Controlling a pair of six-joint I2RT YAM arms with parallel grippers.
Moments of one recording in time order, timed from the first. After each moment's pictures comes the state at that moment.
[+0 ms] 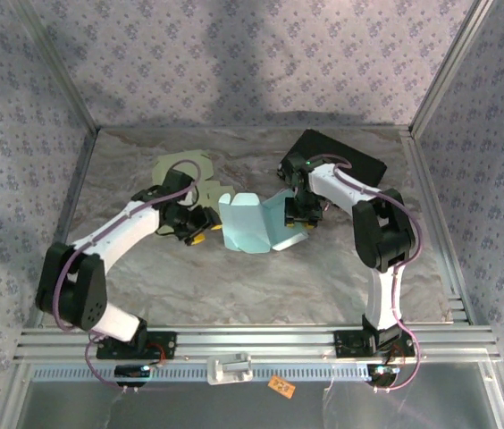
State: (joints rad) left arm -0.42 1.49 1.02 -0.68 0.38 -0.86; right arm 0.46 1.99 1.52 -1.07 -0.08 0.50
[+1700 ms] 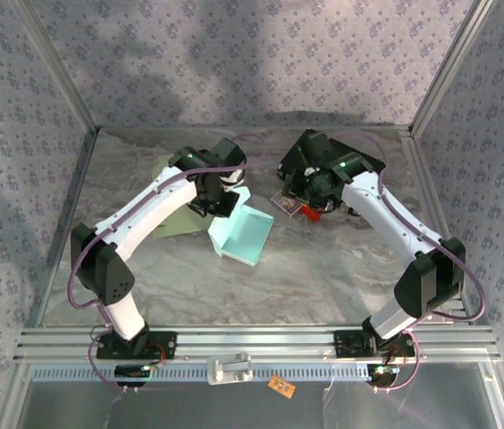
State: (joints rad) left arm -0.72 1.72 1.71 -1.30 -0.13 -0.24; right arm 0.49 1.56 1.50 -0.96 -0.11 0.79
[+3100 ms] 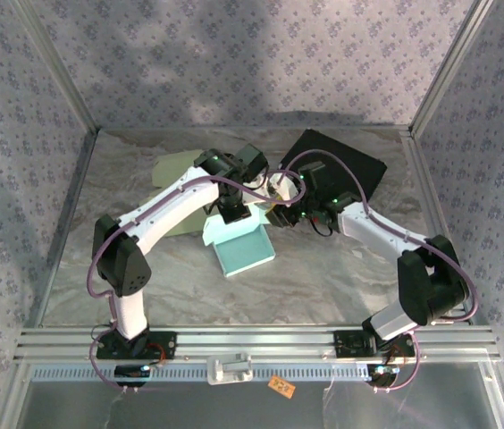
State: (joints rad) left arm -0.80 1.84 1.81 -1.31 -0.19 0.43; right arm 0.49 1.51 1.01 -0.27 -0.44 -0.30
